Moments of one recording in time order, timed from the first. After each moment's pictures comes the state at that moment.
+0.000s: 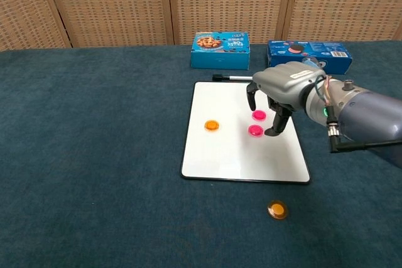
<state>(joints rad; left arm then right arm) -0.02 -0.97 0.03 -1.62 1.59 1.52 -0.16 0.83 -1.72 0.24 -1.50 -0.78 1.08 -0.93</state>
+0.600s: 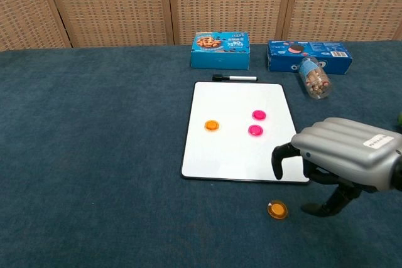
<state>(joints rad) -0.01 -0.98 0.05 -1.62 1.65 1.57 -0.14 0.60 -1.51 -0.10 -1.79 -1.23 1.14 -0.66</state>
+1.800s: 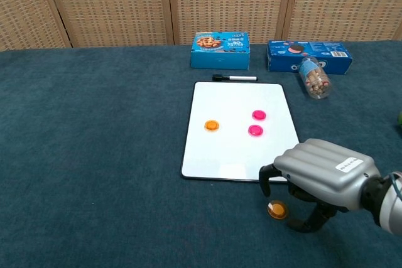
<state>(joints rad) -0.01 -0.98 0.05 -1.62 1.64 1.56 -0.15 0.57 -1.63 -0.05 -1.66 -1.21 1.07 -0.70</state>
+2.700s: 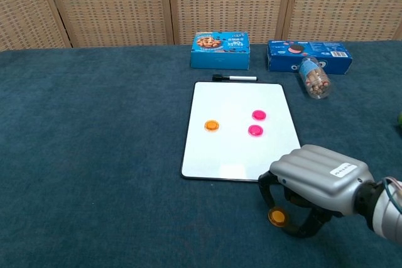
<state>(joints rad) -0.01 -0.97 0.05 -1.62 1.63 1.56 -0.15 0.57 -1.65 -0.04 -1.65 -1.19 1.04 -0.70</state>
